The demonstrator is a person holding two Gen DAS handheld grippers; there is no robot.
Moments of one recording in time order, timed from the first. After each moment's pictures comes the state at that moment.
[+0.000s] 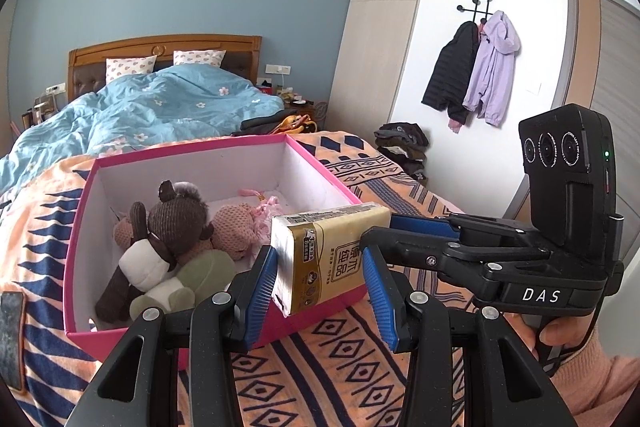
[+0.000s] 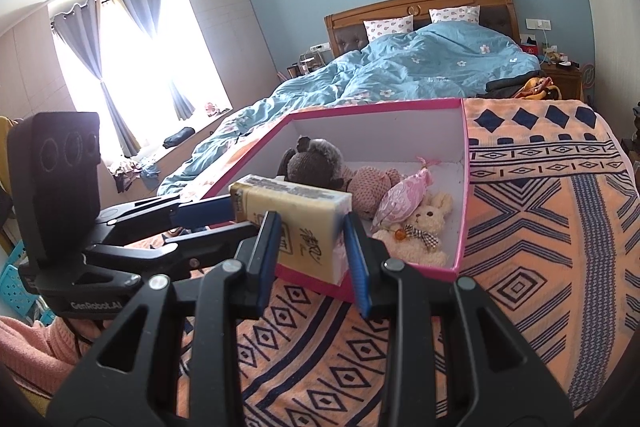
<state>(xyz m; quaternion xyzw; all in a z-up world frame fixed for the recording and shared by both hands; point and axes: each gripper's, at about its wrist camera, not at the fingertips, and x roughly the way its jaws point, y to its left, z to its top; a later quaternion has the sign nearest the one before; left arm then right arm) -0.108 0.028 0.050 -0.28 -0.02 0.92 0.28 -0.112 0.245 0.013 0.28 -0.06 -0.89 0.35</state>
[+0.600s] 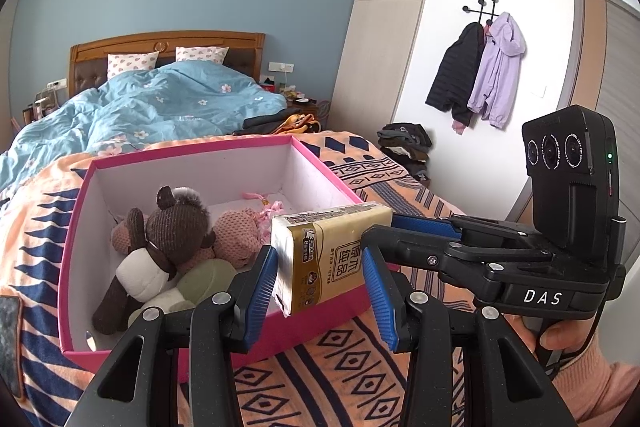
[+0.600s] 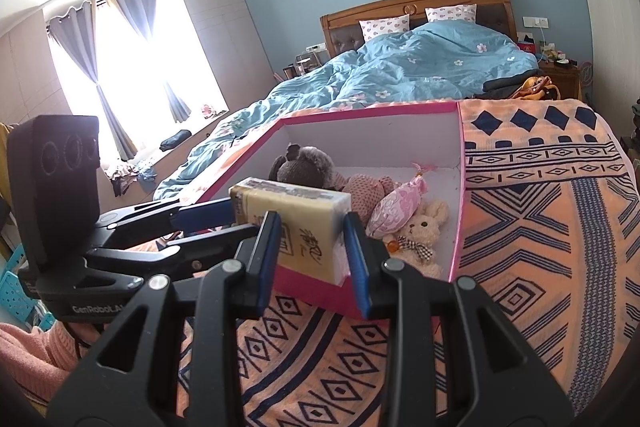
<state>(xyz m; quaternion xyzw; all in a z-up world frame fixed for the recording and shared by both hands) -0.122 0.029 0.048 -0.29 -0.03 0.92 0.27 -0.128 0.246 0.015 0.29 -0.07 -0.89 0.35</state>
